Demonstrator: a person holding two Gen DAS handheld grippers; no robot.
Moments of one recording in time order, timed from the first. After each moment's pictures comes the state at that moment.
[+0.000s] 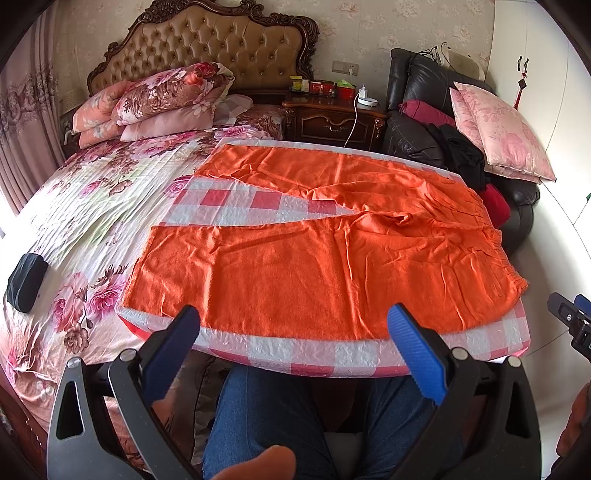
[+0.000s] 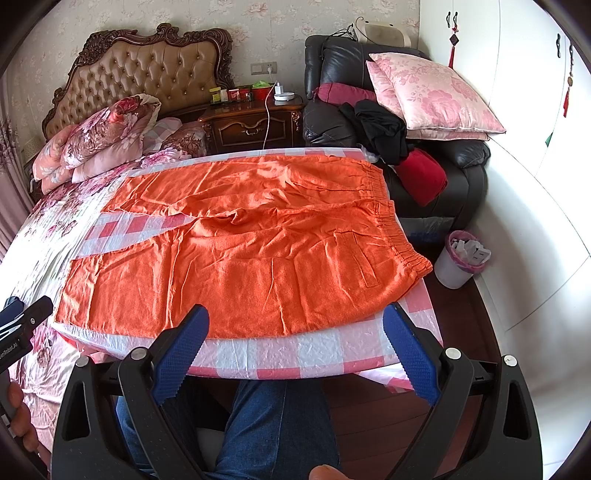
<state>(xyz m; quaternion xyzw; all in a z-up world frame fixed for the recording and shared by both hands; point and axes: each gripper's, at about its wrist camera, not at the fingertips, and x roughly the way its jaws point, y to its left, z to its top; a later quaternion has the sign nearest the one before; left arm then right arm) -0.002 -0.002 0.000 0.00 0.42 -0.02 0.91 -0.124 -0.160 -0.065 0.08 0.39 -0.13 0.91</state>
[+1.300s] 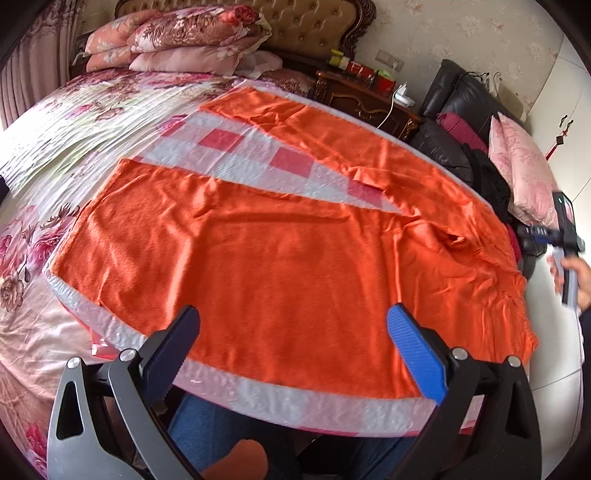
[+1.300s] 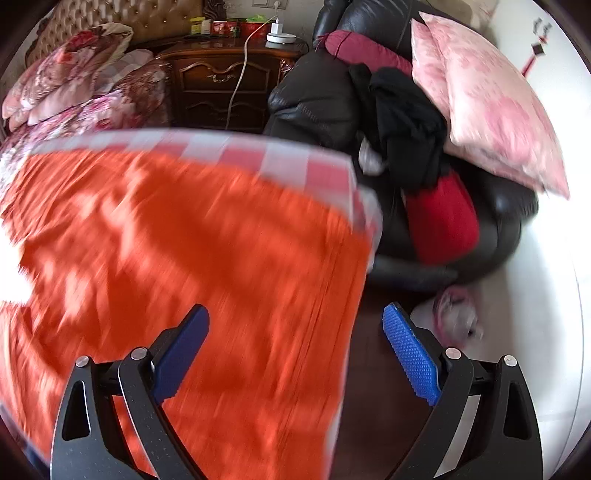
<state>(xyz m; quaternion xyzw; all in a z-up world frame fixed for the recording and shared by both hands) 0.100 0.064 -0.113 -0.14 0.47 -0.02 0.87 0.234 -0.397 -0.149 -0.04 0.50 -0.10 0.86</state>
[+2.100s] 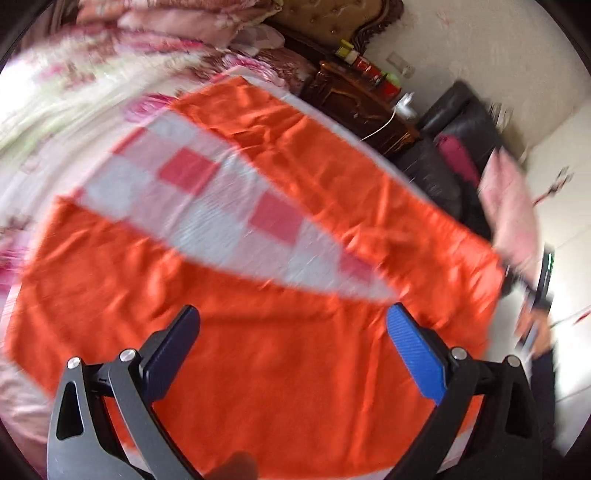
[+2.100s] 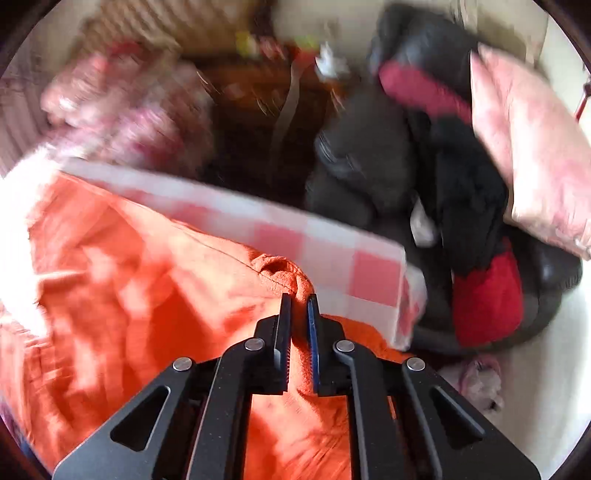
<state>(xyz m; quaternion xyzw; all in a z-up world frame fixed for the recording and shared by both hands) 0.245 0.111 -0.109 -0.27 0.49 -0.07 0.83 0.276 -0.381 -0.119 -0.05 0.43 0.03 0.90</state>
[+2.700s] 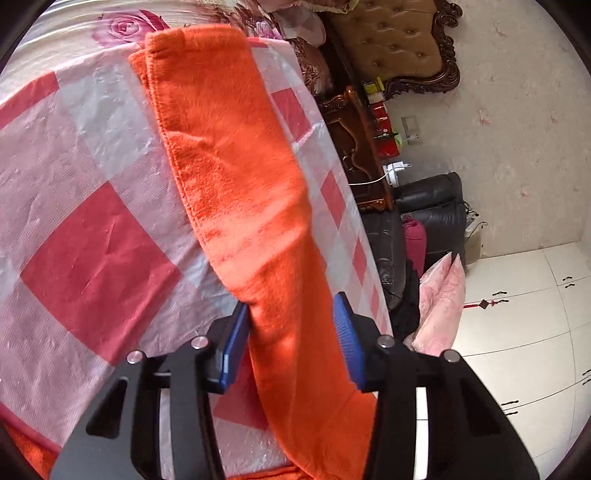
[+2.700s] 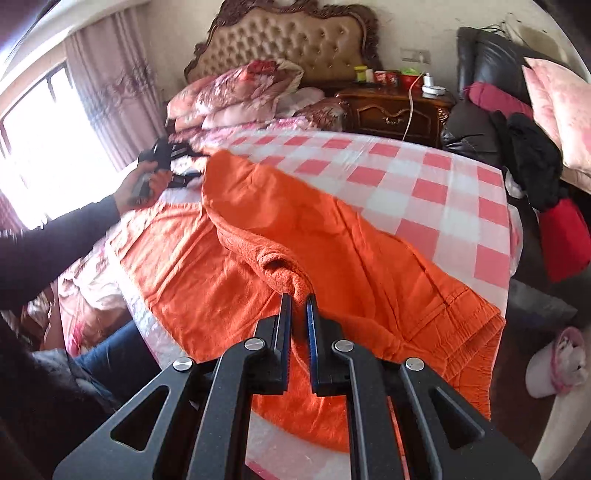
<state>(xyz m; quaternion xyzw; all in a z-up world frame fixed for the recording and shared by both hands) 0.390 0.165 -0.205 -0.50 0.44 -0.12 0.74 0.009 -0.308 -0.143 0.03 0.39 0.21 0.90</state>
